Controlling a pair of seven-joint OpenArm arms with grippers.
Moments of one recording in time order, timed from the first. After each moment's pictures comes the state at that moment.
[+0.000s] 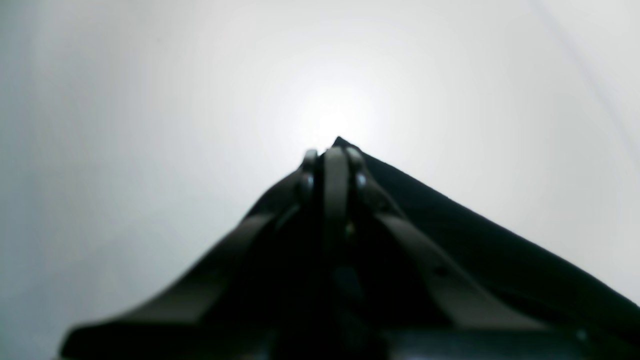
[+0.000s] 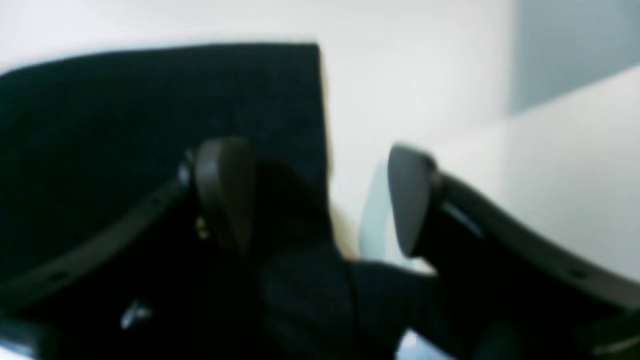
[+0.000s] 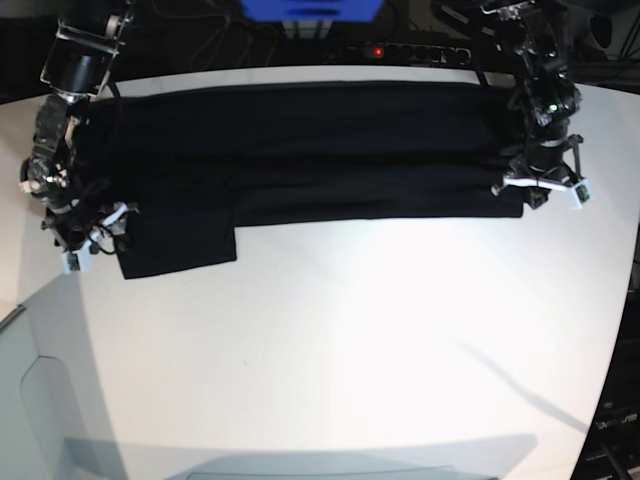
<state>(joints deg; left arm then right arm) 18.4 -8.1 -28.7 100.9 -25.6 1.1 33.2 1.9 16.0 23.0 72.2 7.7 34.6 -32.4</state>
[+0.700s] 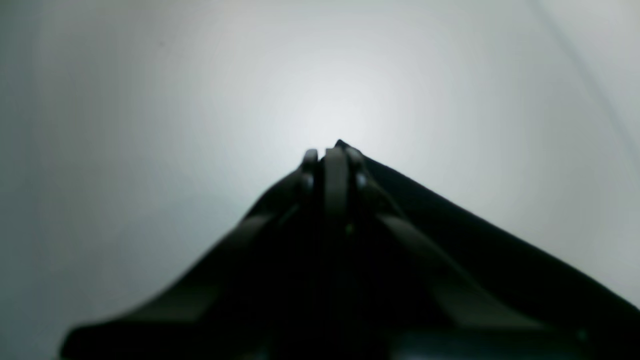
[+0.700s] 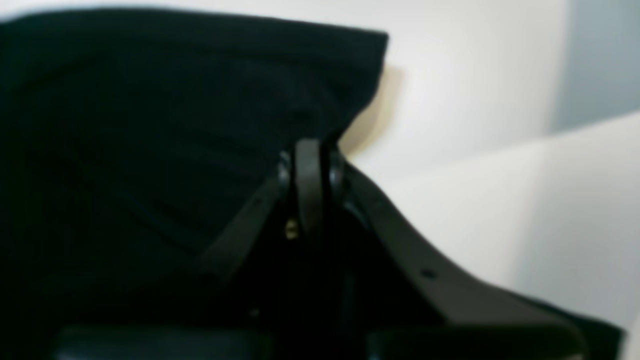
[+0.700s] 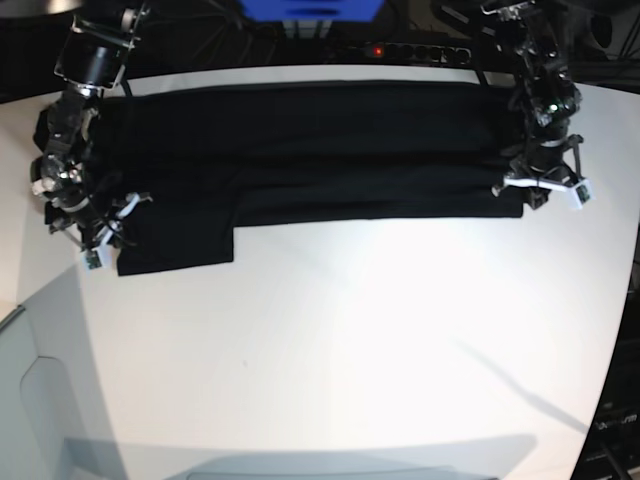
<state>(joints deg) 18.2 -8.0 -28.7 100.9 -25.6 1.1 33.2 -0.3 11.7 24.4 81.6 0.7 38.9 -34.5</state>
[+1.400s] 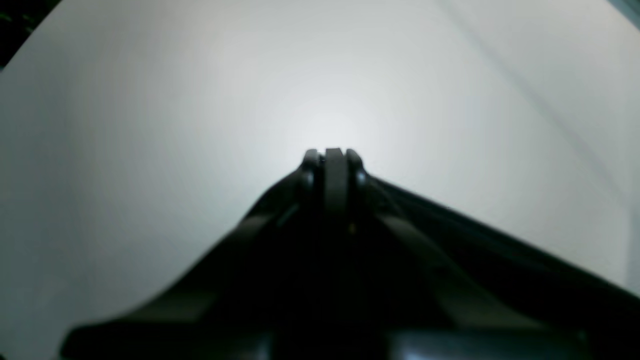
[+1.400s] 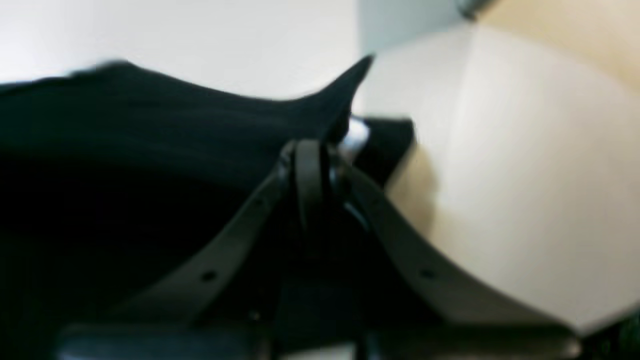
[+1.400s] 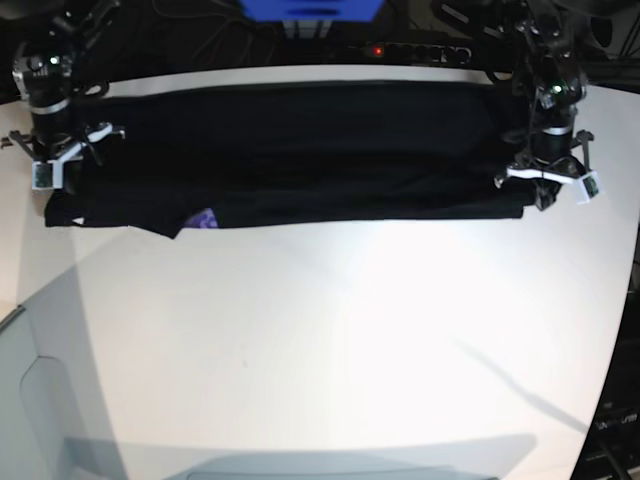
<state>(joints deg) 24.5 -8.1 -28.8 111.4 -26.1 1.1 33.2 -22.2 -3.9 45.4 116.9 1.0 39.5 -34.4</state>
